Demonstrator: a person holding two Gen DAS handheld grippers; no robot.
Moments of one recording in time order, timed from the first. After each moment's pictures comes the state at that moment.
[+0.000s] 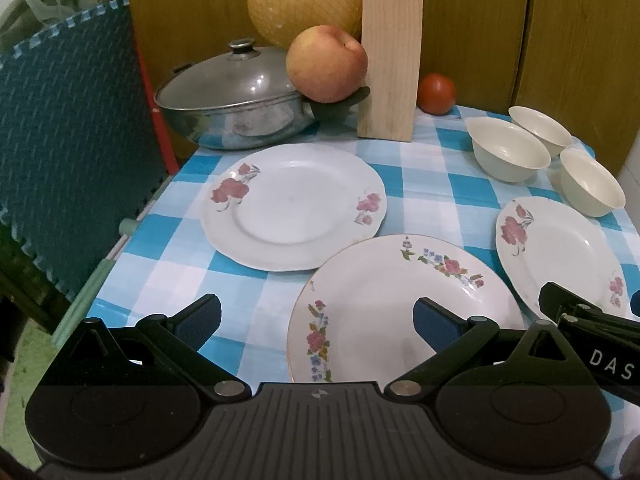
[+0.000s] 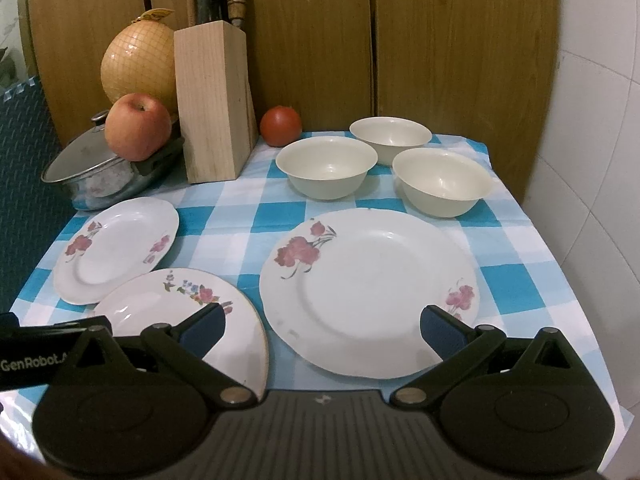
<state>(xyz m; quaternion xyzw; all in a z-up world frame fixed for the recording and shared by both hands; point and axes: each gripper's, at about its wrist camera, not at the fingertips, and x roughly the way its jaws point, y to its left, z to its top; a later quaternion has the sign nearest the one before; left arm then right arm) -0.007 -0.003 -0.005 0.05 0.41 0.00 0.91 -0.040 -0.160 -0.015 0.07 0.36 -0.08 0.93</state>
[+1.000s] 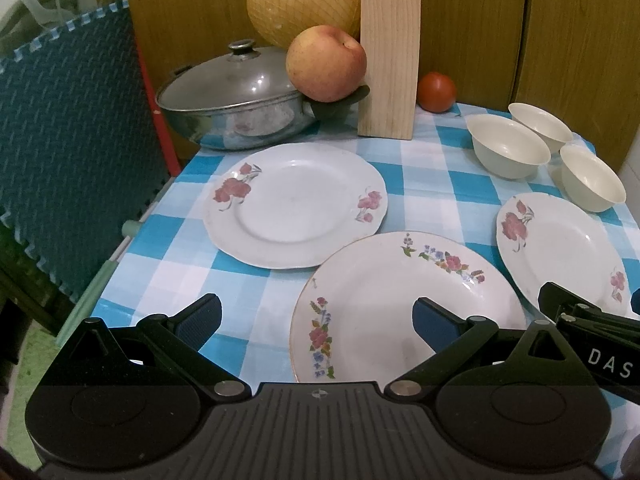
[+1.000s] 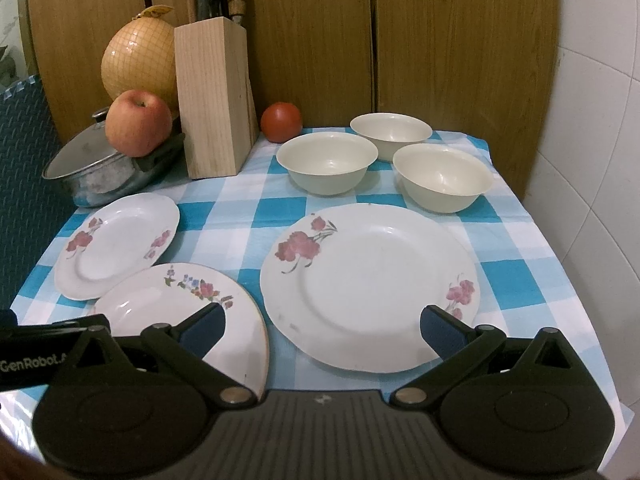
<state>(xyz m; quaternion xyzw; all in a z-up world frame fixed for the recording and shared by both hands) -0.009 -0.002 -0.005 0.05 0.41 0.00 0.91 -0.042 -0.158 -0.016 0.07 0.36 -0.08 0.93</state>
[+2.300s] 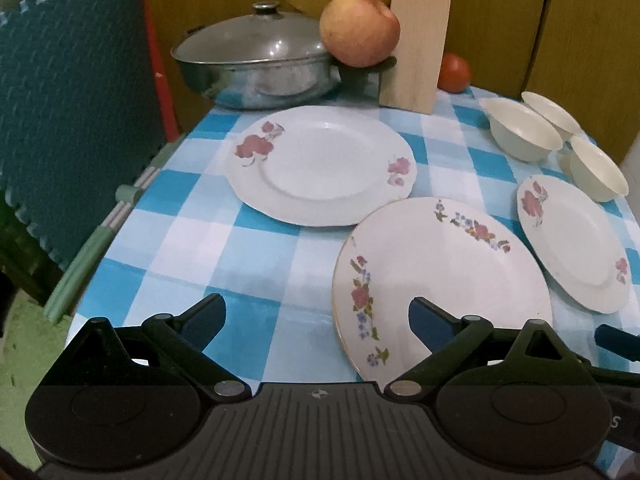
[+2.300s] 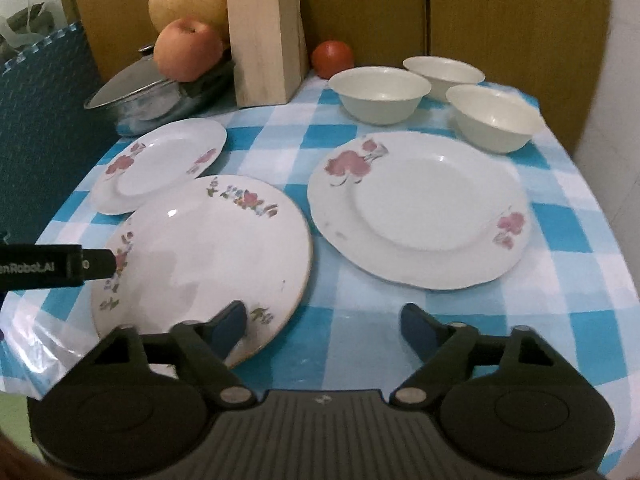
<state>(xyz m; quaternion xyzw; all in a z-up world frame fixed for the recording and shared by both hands) -0.013 0.034 -0.019 0.02 0.45 -0.01 0.89 -0.057 -0.147 -0.045 0.07 0.43 0.00 0.90</state>
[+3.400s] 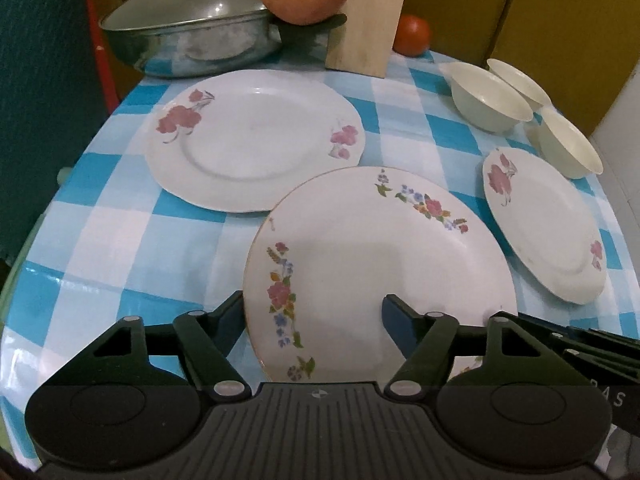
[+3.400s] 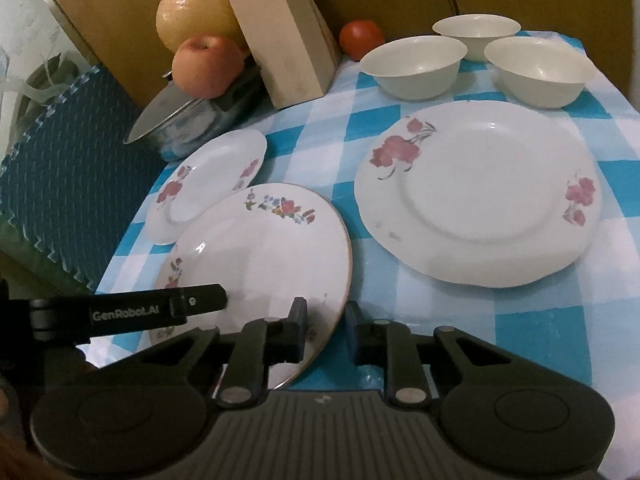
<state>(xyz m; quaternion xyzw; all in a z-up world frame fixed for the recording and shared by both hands) 0.014 0.017 -0.039 0.00 0.49 -0.08 0.87 -0.039 -0.165 -0.053 0.19 0.43 0.09 0.88</state>
